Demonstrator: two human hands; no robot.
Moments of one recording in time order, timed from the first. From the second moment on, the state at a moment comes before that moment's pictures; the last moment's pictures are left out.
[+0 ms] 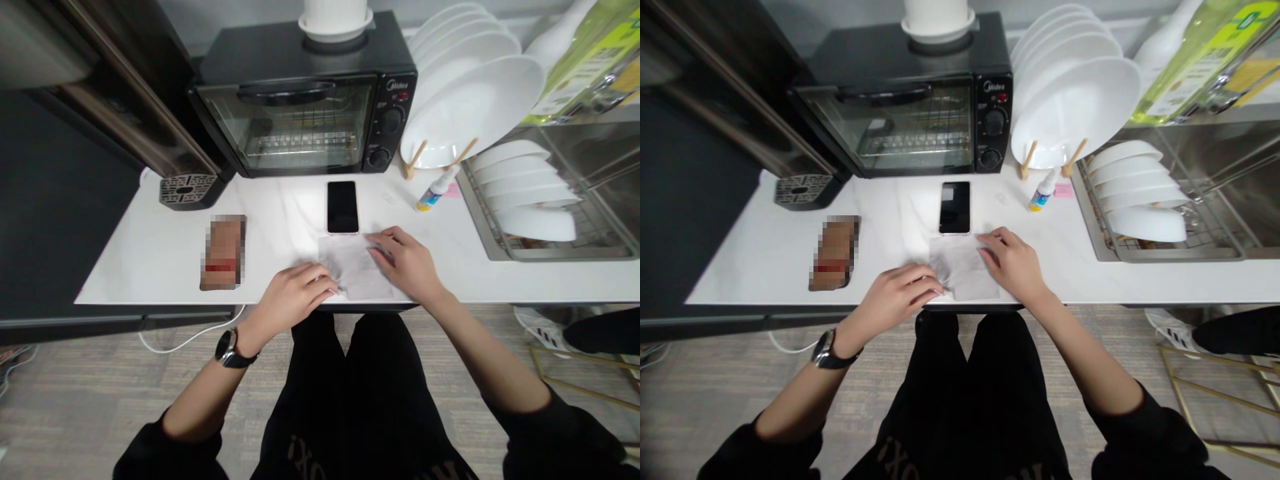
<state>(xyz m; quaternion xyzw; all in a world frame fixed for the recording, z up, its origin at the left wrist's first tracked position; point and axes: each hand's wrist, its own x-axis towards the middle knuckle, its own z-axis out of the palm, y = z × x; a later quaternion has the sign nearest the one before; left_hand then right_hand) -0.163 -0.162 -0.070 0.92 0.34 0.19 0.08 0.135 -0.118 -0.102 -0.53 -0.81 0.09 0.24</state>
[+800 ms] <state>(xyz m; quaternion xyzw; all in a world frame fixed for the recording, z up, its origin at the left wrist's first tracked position) -0.169 -0.129 -0.068 0.88 0.44 0.09 0.14 0.155 -0.129 -0.093 -0.44 -0.86 0.15 0.24</state>
